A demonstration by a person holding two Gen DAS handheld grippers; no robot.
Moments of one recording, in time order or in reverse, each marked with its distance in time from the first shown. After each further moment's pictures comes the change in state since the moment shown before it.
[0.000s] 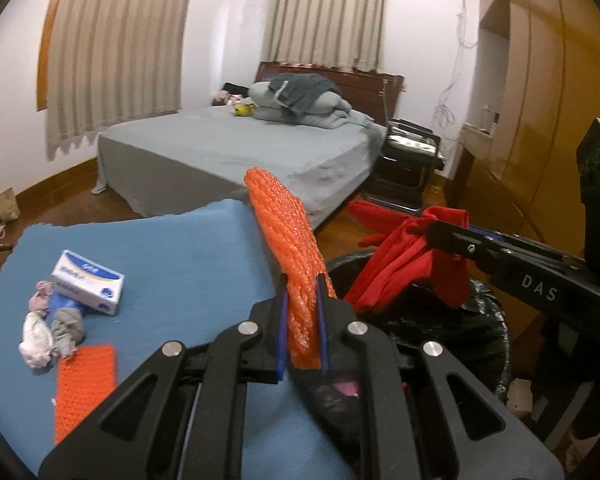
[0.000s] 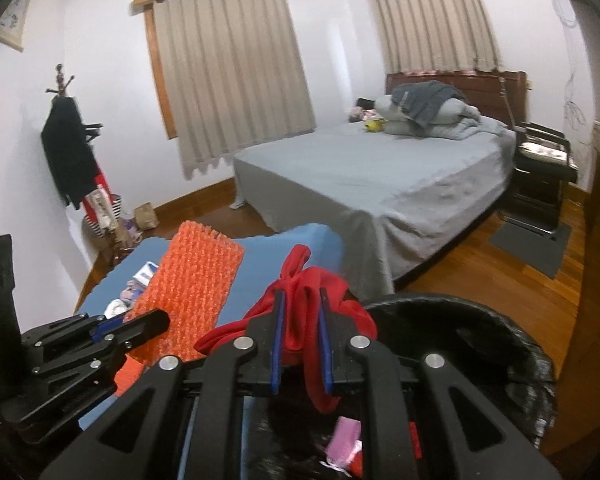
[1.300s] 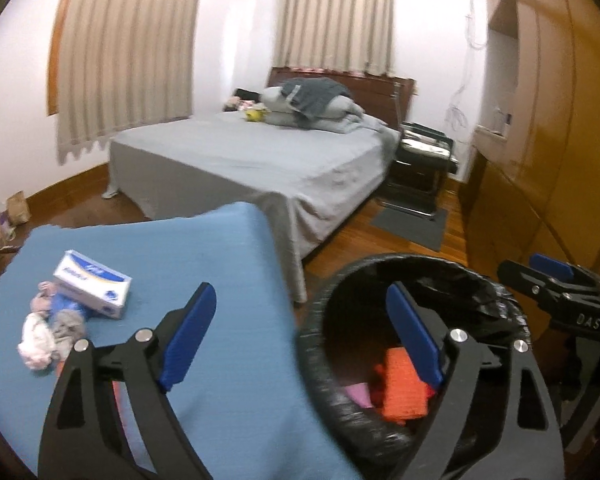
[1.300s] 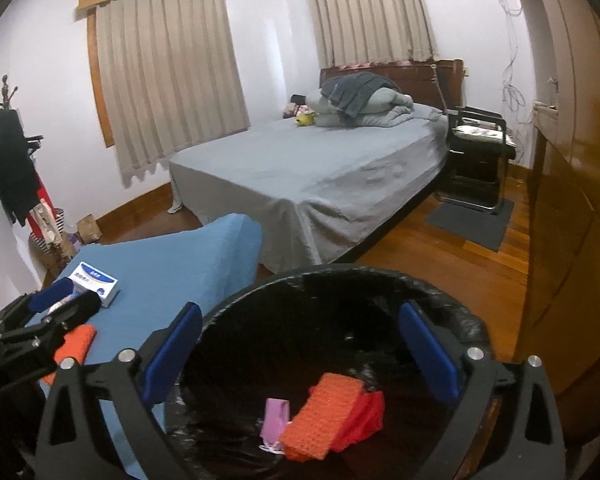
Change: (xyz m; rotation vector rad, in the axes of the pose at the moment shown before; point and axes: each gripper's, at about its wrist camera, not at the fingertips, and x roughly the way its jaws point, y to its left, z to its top) left arm 0.011 0.015 -0.011 -0.014 -0.029 0.083; right arm -0.004 -0.041 -0.027 0.074 0.006 -0.183
